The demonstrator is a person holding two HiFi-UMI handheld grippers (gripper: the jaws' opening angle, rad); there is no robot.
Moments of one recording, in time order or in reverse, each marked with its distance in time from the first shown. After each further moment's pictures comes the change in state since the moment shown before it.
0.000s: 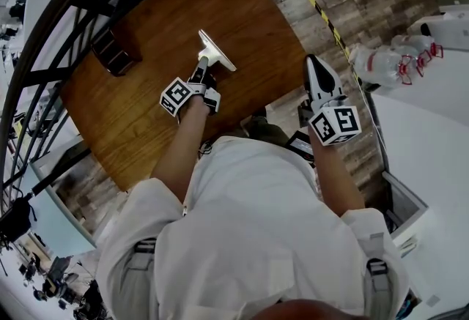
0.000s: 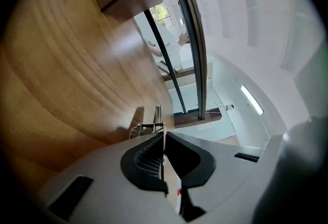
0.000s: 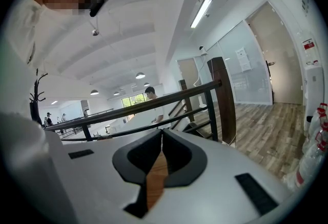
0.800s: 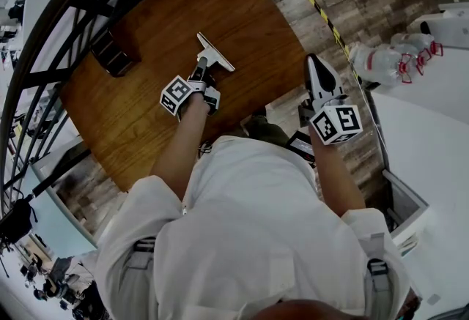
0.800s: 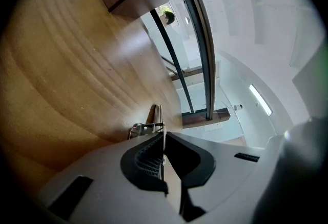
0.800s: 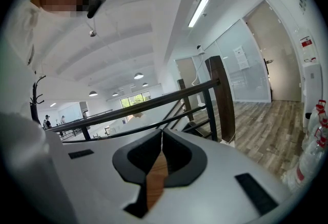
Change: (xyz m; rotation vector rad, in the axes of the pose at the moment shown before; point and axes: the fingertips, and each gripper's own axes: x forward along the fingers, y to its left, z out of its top) left arm 0.003 0.016 -0.001 -0.016 0.003 0.085; right arm -0.001 -0.005 0.001 0.025 0.003 -0.009
